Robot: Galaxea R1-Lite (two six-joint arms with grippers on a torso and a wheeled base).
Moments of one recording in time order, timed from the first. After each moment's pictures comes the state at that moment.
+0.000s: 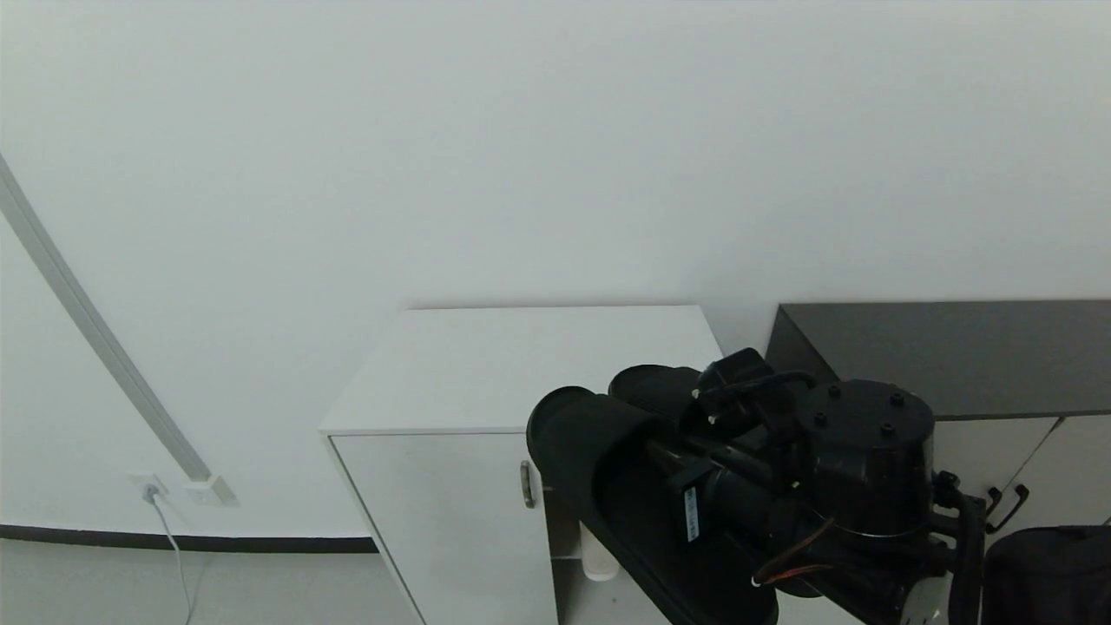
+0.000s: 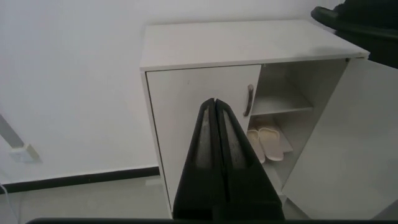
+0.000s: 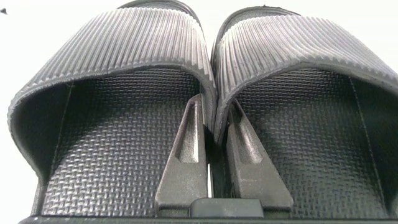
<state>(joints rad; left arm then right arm) 0.00 0.00 0.00 0.00 -0.08 0.01 0.89 1.75 -0.67 -0.84 -0.30 0.12</state>
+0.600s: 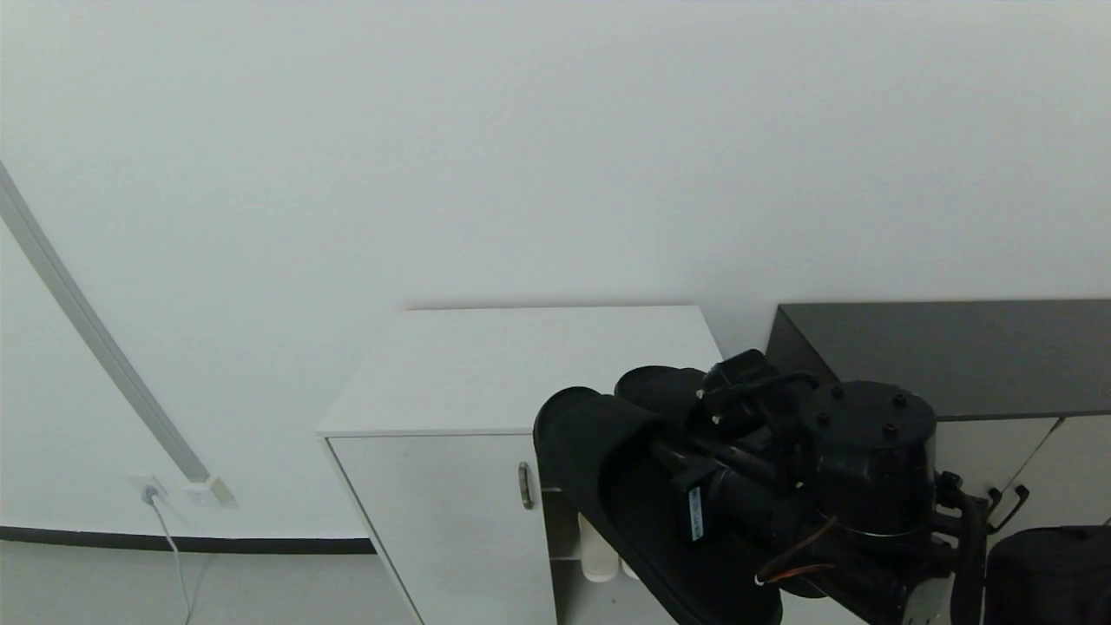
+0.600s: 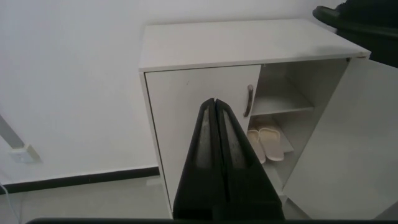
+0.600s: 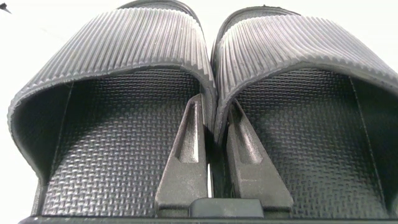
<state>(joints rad) 0.00 0.00 0.00 0.00 -0.08 0.01 0.89 1.75 -0.66 -0.84 -0.31 0.12</state>
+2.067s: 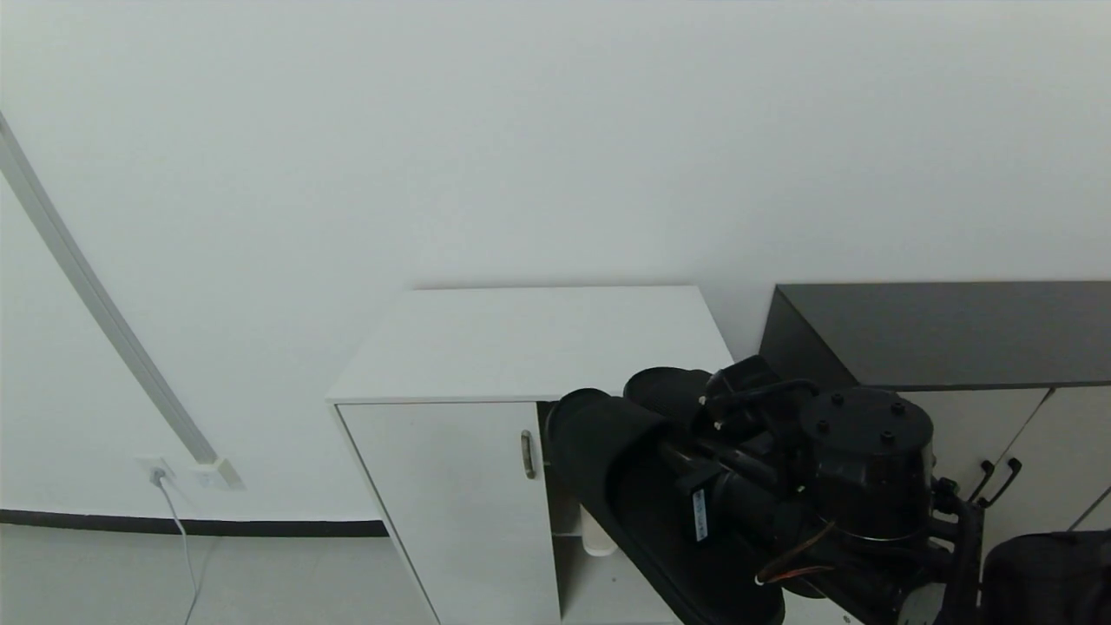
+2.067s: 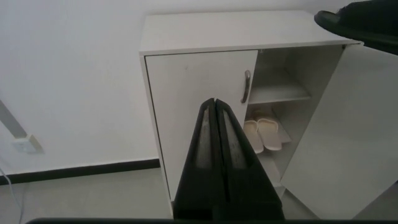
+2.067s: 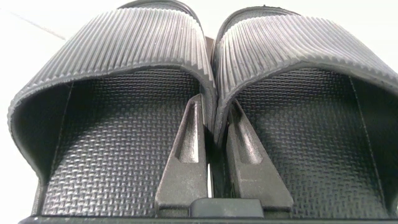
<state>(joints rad) 0.00 0.00 0.00 0.00 -0.08 0.01 0.88 1.77 -0.64 -0.88 -0.33 0.10</state>
